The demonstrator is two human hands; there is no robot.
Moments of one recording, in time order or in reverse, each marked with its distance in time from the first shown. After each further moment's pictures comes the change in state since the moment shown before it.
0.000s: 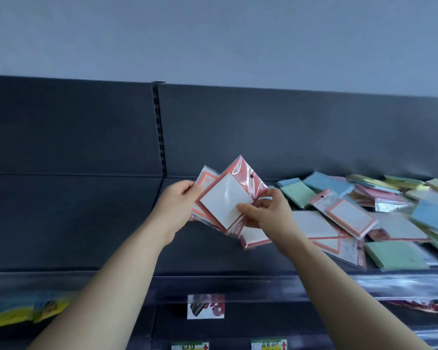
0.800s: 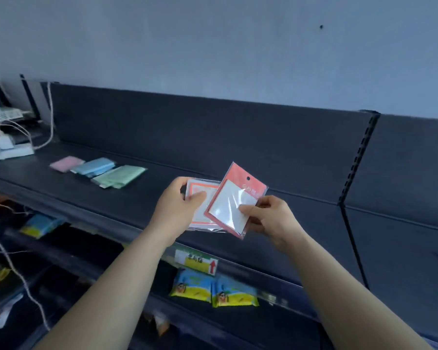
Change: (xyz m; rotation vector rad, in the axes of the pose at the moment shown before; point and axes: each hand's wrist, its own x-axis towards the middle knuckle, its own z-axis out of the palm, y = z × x) left_hand -0.073 -0.049 -0.384 0.152 0.521 0.020; right_hand -0.040 -0.054 0.398 0.111 -0.434 0.108
